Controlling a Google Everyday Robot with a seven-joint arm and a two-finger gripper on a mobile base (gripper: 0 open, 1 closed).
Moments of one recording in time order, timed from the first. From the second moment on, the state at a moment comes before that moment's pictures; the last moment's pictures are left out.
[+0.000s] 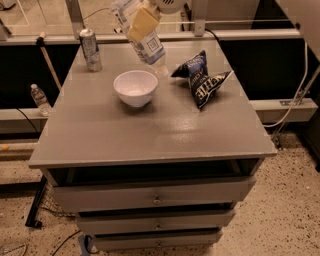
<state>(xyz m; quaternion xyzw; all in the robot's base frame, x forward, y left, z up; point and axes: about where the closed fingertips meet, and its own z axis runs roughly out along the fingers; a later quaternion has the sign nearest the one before) 0.642 0.033 1.045 -0.56 0.73 0.06 0.38</state>
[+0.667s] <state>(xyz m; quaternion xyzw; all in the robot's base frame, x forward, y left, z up) 0.617 0.032 1.032 -0.62 0.72 0.06 0.32</state>
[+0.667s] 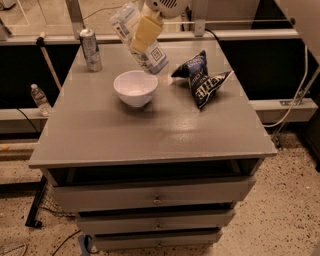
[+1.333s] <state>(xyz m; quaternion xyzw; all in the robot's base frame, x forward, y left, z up) 0.575 0.039 1.005 -0.67 0.71 0.04 0.23</state>
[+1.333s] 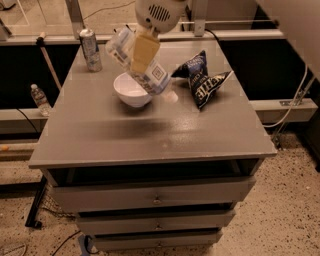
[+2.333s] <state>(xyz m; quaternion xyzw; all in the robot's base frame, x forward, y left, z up) 0.555 0.049 0.938 -0.71 0.69 0.02 0.10</state>
